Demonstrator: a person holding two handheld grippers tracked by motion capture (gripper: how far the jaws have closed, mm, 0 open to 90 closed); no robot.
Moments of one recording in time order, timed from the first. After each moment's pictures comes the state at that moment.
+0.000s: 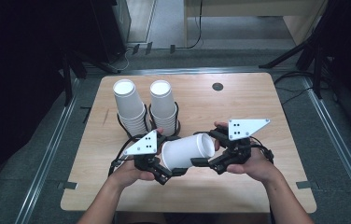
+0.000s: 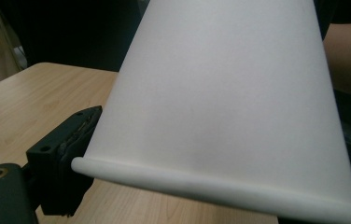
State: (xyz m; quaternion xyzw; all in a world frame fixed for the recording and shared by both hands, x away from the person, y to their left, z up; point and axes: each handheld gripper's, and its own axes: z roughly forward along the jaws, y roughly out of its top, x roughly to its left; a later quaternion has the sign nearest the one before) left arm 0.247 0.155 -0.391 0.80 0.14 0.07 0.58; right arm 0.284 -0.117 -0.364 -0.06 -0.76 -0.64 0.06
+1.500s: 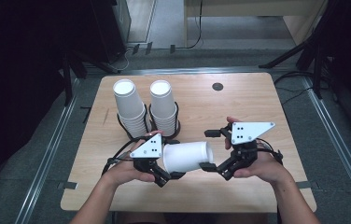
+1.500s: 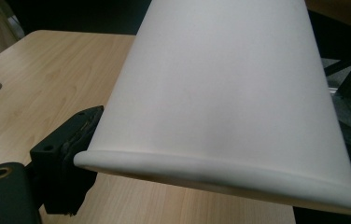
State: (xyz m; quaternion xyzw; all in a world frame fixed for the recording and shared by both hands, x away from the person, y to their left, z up) left arm 0.246 0.154 -0.389 0.86 0.12 0.09 0.49; right arm 0.280 -0.130 -0.365 -0.07 -0.80 -0.59 0.01
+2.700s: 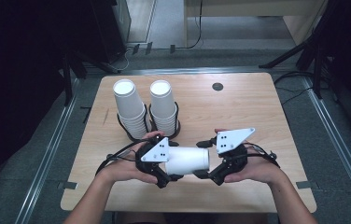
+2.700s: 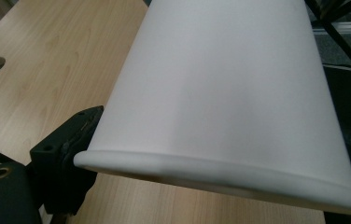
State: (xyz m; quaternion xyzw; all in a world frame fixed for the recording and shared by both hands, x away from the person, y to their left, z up) left arm 0.246 0.145 -0.388 0.91 0.09 0.12 0.39; right arm 0.274 -0.110 -0.383 -0.04 -0.86 -0.52 0.01
